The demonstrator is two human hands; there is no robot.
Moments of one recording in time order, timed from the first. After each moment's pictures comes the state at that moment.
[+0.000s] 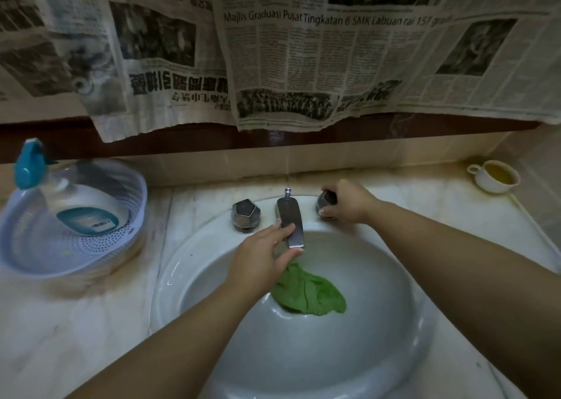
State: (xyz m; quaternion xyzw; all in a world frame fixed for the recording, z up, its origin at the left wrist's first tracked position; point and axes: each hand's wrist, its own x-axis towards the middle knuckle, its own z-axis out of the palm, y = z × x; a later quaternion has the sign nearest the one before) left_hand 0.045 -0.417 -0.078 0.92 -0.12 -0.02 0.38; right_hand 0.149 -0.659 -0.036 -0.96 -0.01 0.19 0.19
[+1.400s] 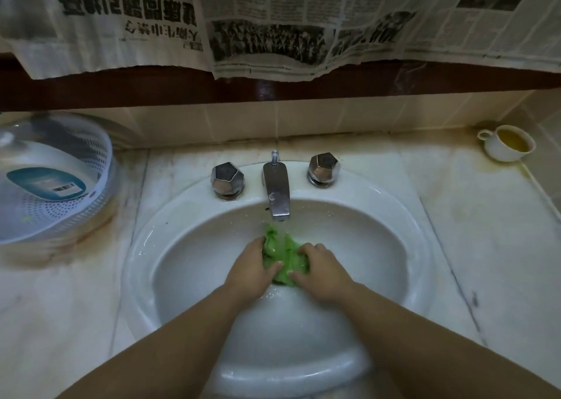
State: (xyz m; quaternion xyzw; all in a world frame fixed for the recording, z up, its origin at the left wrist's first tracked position) left_hand 0.014 -0.430 -0.210 0.89 0.01 -0.23 0.38; right_hand -0.007 -0.625 -0.190 -0.93 0.02 0.25 0.27
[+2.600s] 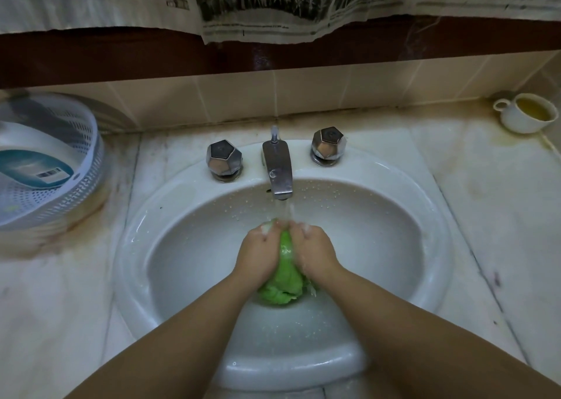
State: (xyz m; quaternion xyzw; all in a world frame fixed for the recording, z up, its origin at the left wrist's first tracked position) left_hand 0.007 -0.452 -0.172 0.81 0.13 -0.19 0.54; right_hand 0.002 -0.579 -0.183 -0.84 0.18 0.16 0.49
